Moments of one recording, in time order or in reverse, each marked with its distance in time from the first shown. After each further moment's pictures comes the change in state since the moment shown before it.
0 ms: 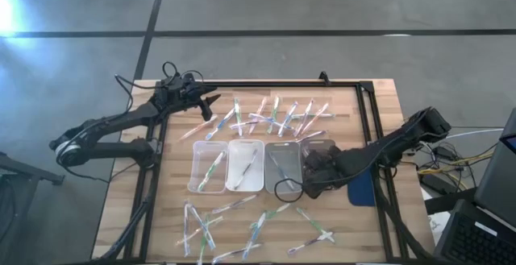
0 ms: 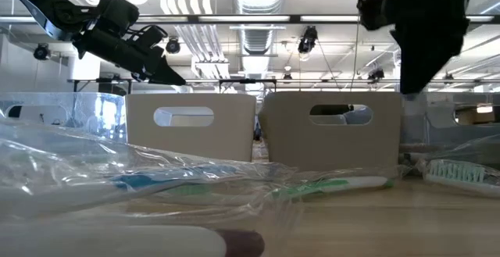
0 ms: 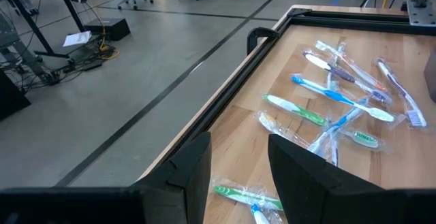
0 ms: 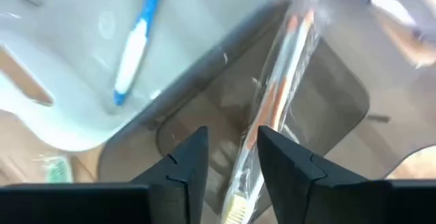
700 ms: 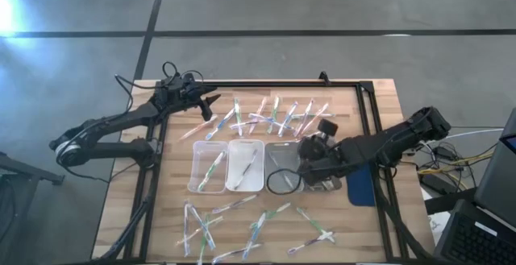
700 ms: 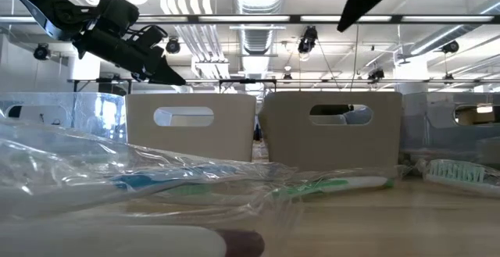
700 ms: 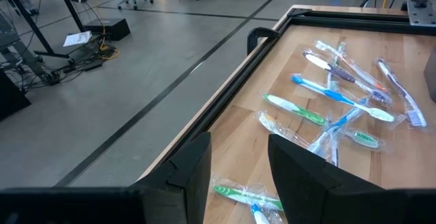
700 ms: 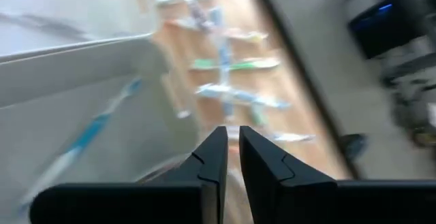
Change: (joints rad) left arm 0.000 0.000 0.000 0.000 0.000 0.000; right arm -0.048 -0.004 0.279 -0.155 0.481 -0.510
